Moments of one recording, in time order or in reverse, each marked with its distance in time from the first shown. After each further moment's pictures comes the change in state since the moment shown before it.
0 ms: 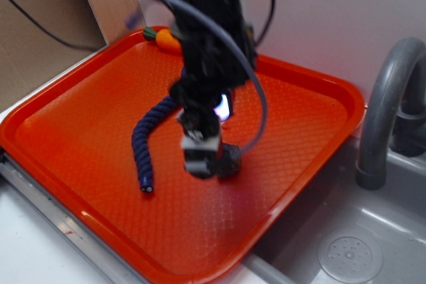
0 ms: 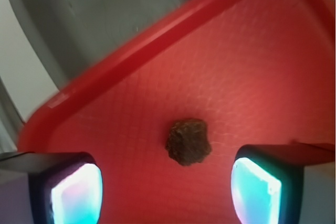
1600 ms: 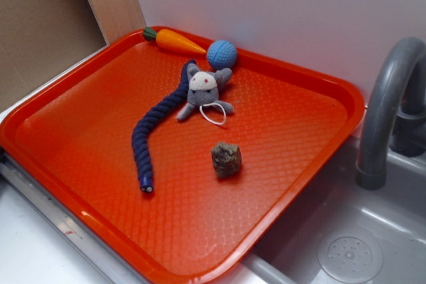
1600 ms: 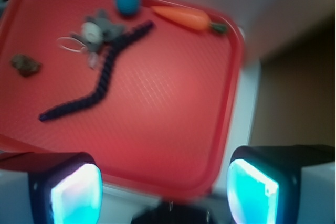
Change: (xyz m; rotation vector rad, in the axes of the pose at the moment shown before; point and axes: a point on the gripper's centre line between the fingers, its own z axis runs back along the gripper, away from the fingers) arm -0.195 0.089 0.157 0.171 -0.170 0.581
